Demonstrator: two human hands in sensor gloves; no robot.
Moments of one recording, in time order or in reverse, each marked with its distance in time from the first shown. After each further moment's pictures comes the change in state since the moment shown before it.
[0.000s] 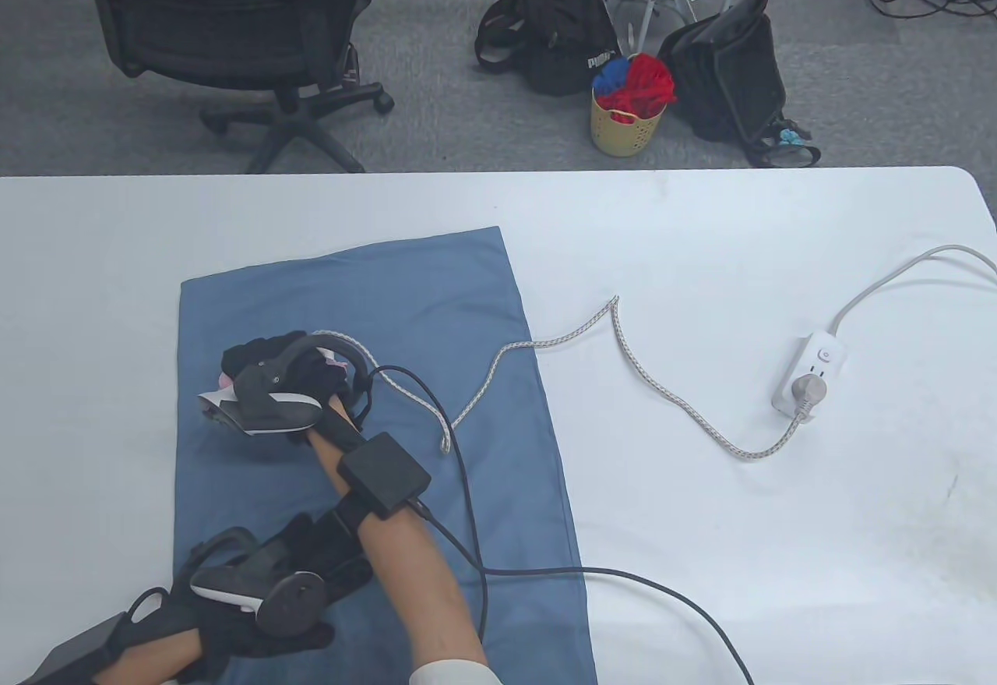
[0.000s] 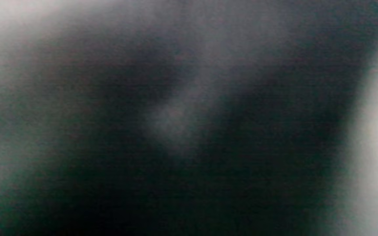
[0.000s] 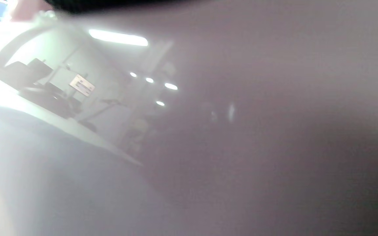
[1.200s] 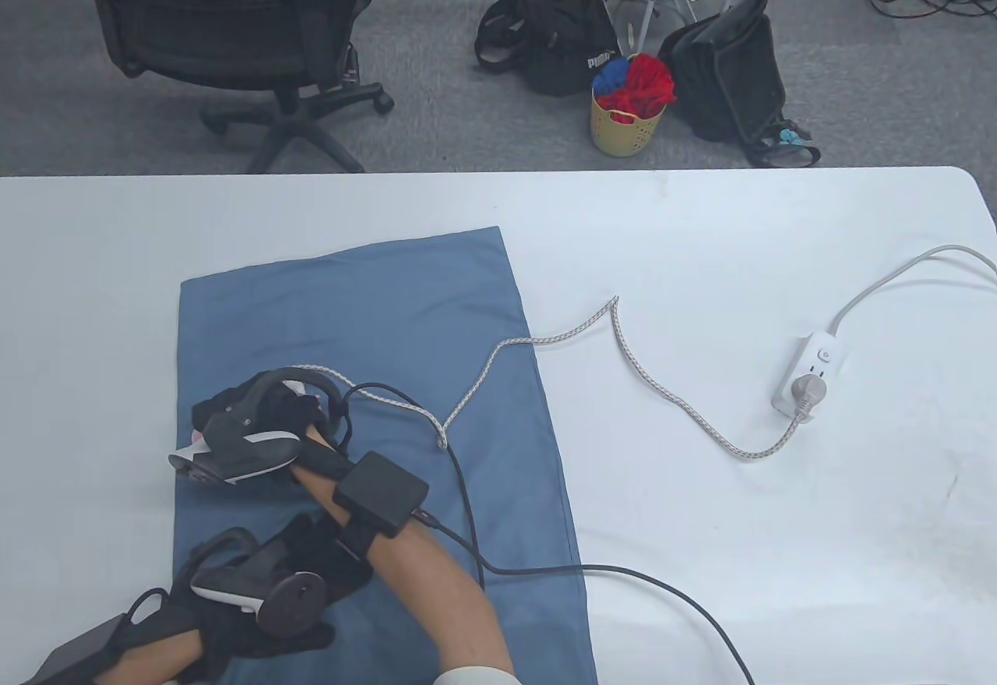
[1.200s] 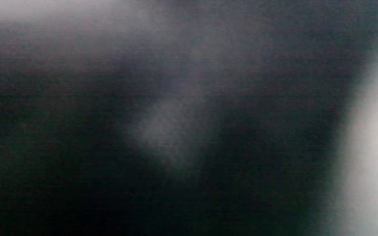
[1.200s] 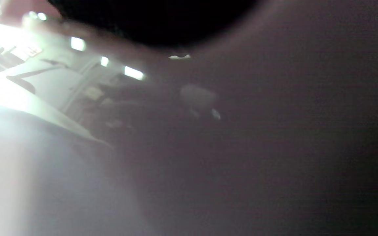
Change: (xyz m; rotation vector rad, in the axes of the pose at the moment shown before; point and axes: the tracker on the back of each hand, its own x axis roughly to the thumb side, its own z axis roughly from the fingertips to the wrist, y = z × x) left_hand -0.001 0.000 0.000 -0.002 0.001 0.003; right_hand 0.050 -0.023 0.016 -0.012 -0.230 -0.016
